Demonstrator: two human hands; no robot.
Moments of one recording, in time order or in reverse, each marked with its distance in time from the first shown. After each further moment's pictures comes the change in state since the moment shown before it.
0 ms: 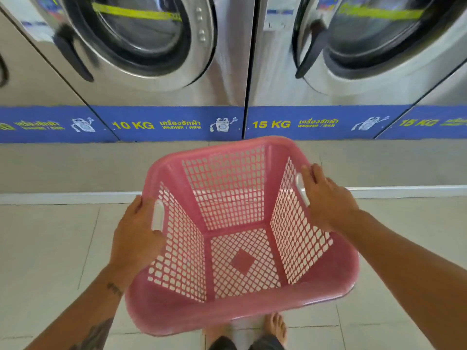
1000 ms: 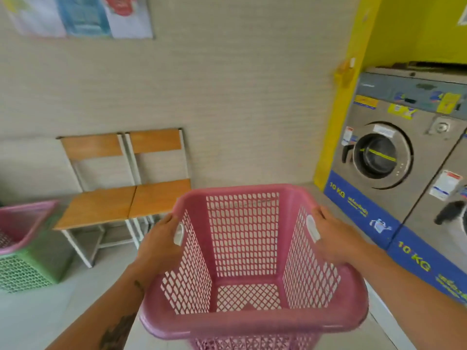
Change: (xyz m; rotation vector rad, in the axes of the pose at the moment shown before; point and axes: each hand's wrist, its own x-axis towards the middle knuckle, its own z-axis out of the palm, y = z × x) left_hand -0.724 -0.168 -0.242 0.000 0.811 -0.780; right_hand -0.433 -0.413 -0.200 -0.136 0.287 -1.260
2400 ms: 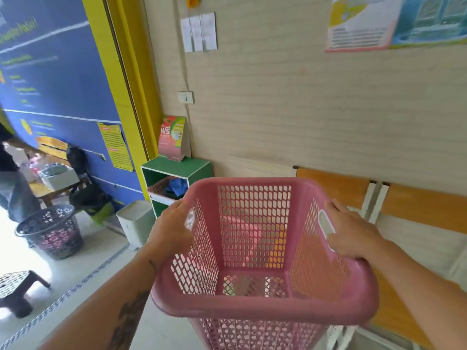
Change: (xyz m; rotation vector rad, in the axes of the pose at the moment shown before) left_hand 0.107 -0.774 -0.417 0.302 0.432 -0.492; right_hand 0.426 -0.922 -0.022 0.092 0.023 -0.639
